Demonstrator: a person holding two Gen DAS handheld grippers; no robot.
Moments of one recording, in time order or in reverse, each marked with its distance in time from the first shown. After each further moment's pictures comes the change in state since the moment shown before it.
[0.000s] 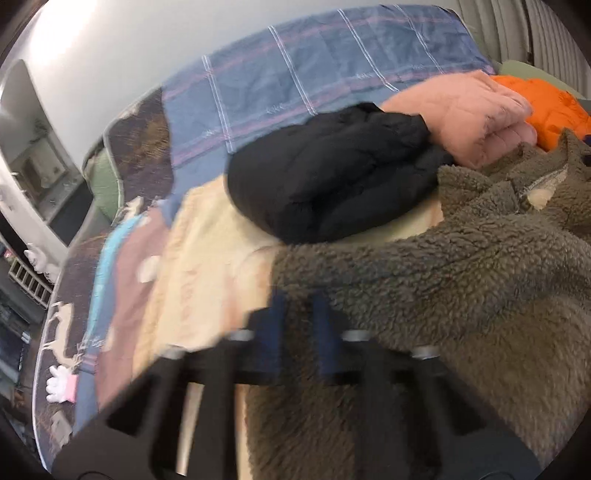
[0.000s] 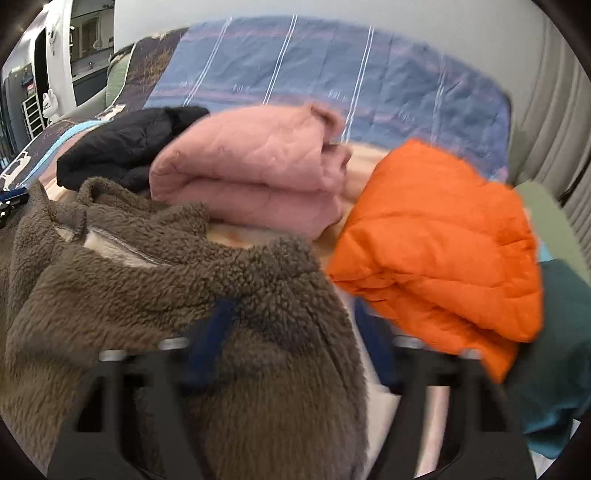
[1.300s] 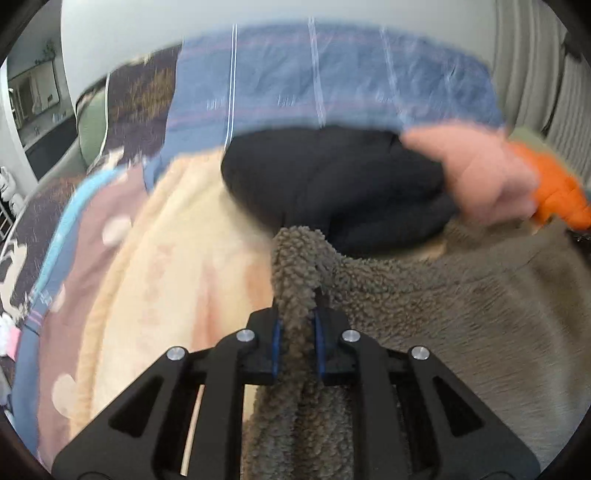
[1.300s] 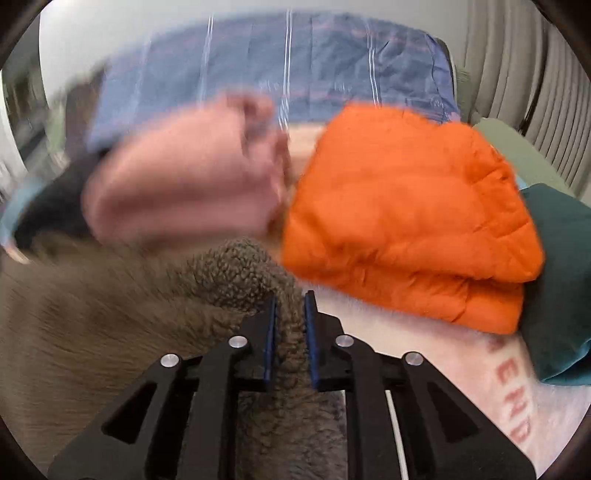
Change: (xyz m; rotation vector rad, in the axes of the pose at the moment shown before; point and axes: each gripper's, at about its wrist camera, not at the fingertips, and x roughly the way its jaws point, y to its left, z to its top) left arm 0.038 0.023 -0.003 -0.242 0.059 -0.150; right arm 0.024 -0.009 -0.018 0.222 0.002 -0.178
